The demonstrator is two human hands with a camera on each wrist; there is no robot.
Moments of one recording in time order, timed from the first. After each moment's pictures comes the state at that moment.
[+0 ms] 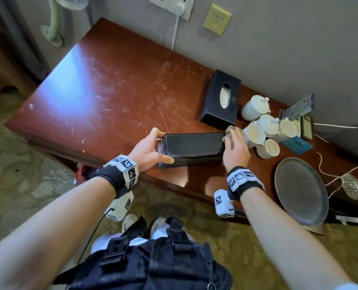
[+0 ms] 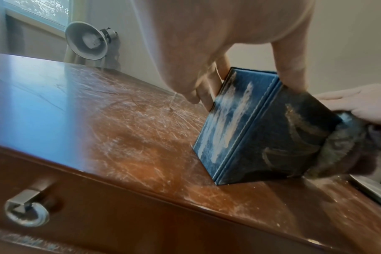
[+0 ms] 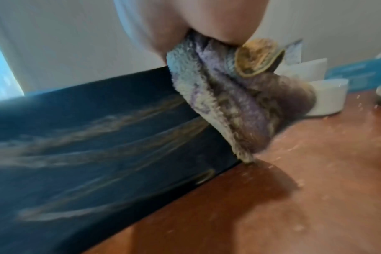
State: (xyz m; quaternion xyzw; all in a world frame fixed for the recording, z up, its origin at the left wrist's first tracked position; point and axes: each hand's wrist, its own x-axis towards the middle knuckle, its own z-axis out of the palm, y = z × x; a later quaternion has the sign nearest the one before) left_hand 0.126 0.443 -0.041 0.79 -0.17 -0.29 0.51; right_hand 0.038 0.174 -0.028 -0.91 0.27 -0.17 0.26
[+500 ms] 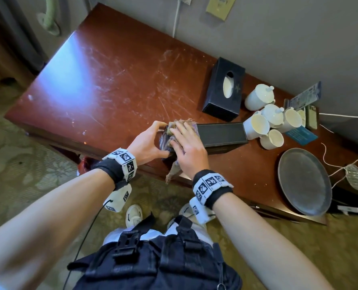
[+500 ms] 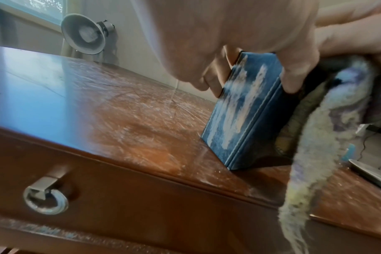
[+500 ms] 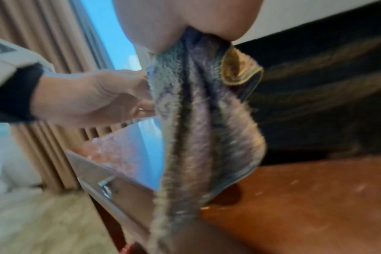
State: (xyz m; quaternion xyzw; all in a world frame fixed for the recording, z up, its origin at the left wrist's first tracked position) left_hand 0.125 0.451 -0.055 0.81 -0.26 -0.23 0.47; right_hand 0.042 0.299 -0.039 -0.96 0.01 -0.14 0.24
